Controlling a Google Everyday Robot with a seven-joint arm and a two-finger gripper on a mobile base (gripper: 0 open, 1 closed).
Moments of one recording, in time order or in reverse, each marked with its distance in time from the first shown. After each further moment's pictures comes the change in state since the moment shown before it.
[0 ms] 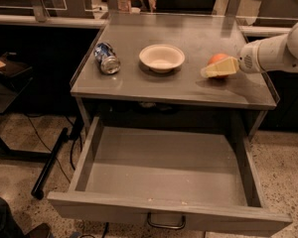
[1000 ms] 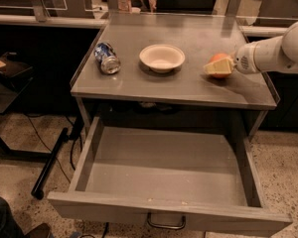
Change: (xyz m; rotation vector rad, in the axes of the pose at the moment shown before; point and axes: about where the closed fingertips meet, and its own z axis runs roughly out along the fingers) arm 0.000 -0.001 0.014 -0.001 -0.003 0.012
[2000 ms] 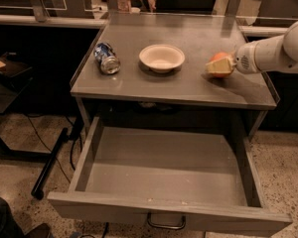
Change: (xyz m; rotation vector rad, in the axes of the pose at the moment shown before) arm -0.001 0.005 -0.006 -0.010 -0.003 -0.007
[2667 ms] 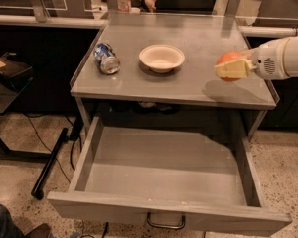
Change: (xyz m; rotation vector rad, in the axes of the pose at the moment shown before) arm -0.010 0.065 -0.089 -0.089 -0.051 -0.047
